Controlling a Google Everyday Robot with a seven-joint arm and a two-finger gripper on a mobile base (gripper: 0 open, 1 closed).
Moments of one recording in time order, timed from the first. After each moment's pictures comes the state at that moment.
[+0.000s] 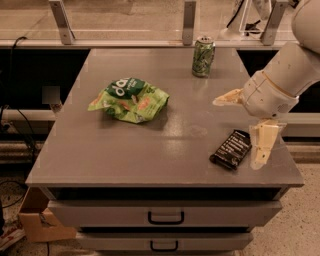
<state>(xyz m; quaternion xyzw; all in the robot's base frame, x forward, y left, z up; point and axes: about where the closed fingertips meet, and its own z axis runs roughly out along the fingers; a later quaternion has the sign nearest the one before) 0.481 -0.174 0.858 -0.78 0.59 0.11 0.16</state>
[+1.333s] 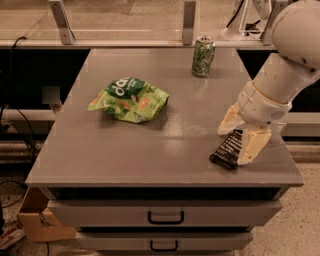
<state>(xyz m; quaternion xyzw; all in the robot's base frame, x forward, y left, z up) 0.478 -0.185 0.831 -0.79 0.60 0.08 0.10</state>
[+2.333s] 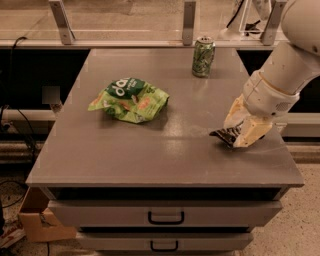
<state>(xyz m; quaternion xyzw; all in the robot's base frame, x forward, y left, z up) 0.487 -0.189 0.853 -0.78 0.62 0.06 0.12</state>
